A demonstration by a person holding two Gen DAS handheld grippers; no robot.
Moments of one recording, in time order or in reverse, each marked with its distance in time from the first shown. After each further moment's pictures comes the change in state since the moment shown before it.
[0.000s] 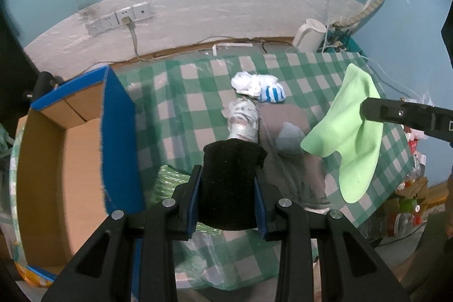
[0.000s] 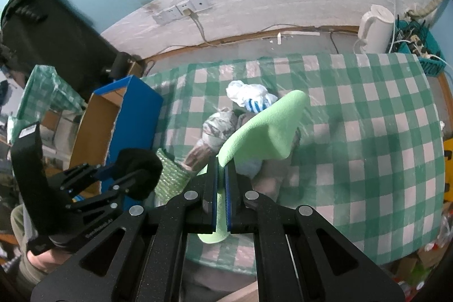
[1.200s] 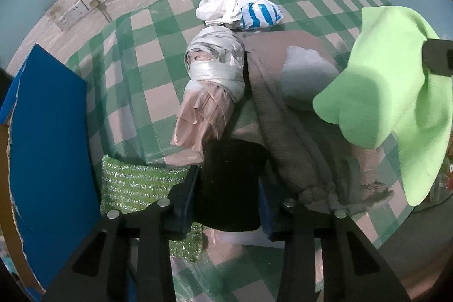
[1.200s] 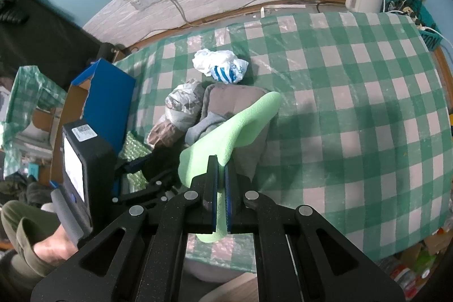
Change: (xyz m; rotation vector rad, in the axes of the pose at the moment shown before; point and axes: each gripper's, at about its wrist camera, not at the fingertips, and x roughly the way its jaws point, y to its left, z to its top) left arm 0.107 -0.042 -0.026 0.167 0.189 0.091; right arm 0.029 -0.049 -0.023 0.072 0.092 -0.023
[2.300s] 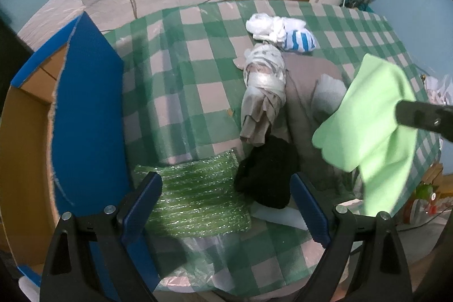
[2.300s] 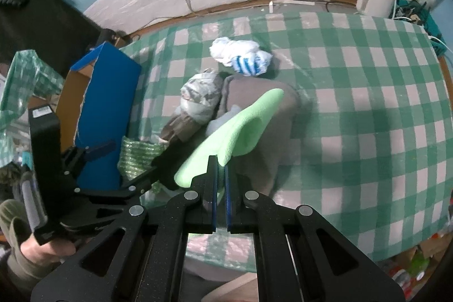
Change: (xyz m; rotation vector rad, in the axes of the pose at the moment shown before) left arm -0.033 0.053 -0.007 -0.161 -0.013 -0.044; right arm 0.020 0.031 0.002 -0.036 0.043 -0.032
